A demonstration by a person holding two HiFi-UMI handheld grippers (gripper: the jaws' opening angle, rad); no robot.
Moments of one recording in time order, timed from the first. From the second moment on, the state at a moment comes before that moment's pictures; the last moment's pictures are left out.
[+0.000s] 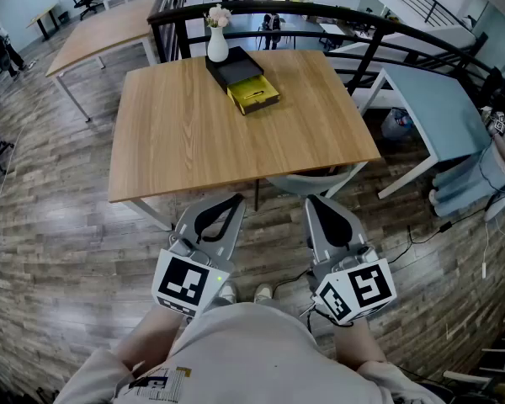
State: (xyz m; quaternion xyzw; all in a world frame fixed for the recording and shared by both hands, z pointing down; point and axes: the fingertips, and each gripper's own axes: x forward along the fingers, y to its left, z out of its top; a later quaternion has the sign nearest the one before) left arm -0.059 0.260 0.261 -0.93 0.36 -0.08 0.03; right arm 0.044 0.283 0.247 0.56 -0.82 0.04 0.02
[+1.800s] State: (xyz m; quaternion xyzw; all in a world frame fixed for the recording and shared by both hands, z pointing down) left arm 0.015 0.262 0.293 -0.91 0.40 -0.11 0.02; right arm 0.124 0.285 0.282 0.52 -0.85 0.05 0.02
